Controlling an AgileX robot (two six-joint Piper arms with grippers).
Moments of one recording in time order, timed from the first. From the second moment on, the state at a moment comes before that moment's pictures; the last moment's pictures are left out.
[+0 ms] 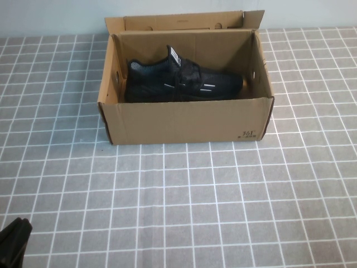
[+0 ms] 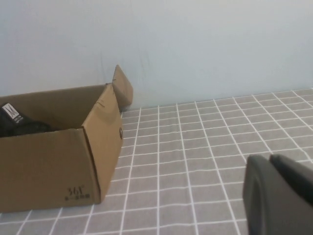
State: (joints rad) right arm 0.08 0.05 0.02 0.02 -0.02 0.20; left arm -0.29 0.21 0.03 -0.75 -0.01 0.69
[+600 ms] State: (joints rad) right arm 0.09 -0.01 0.02 0.02 0.26 0.19; left arm -0.29 0.21 0.03 -0.75 0.00 0.69
